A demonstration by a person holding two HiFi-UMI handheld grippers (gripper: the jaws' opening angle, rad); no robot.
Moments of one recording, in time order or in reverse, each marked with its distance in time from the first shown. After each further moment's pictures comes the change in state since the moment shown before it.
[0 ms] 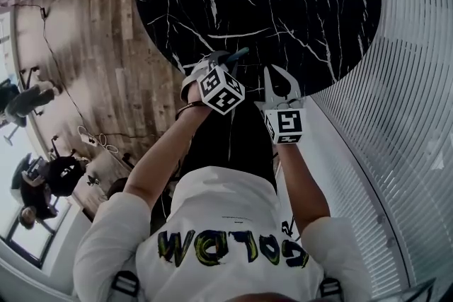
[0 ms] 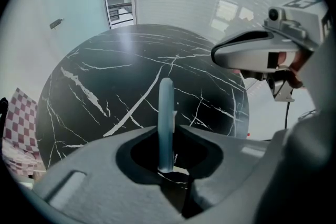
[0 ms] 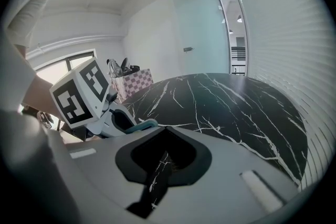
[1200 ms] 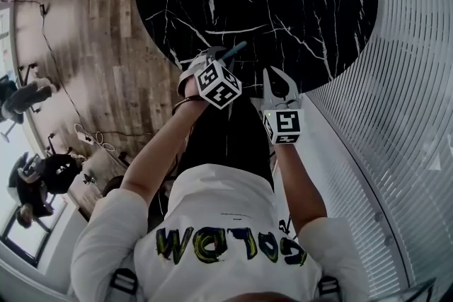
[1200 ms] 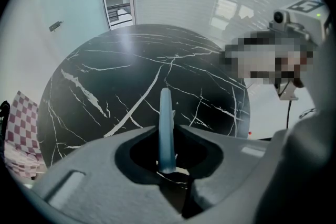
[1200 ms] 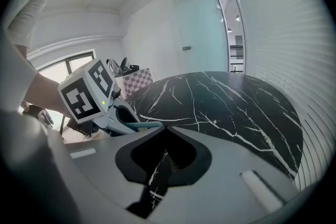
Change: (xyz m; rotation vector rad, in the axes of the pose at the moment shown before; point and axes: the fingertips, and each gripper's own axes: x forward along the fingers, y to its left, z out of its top) left arm 0.000 -0.001 0.000 0.016 0.004 0.014; right arm -0.015 0.000 -0.012 0.014 0.012 -0.001
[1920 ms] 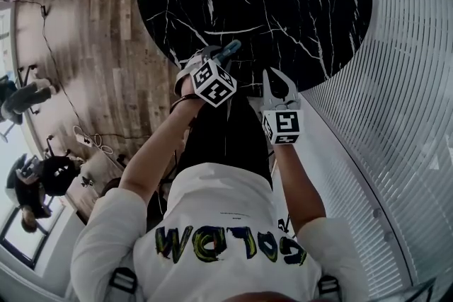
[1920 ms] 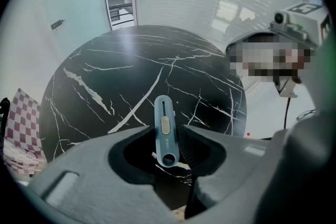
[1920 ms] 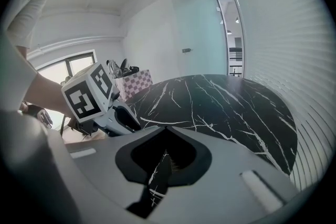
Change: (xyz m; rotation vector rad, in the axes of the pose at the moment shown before) left arm -0.007 0.001 -0.003 -0.016 -0.006 -0.007; right arm -0.012 -0.002 0.007 -0.007 -0.017 -0.009
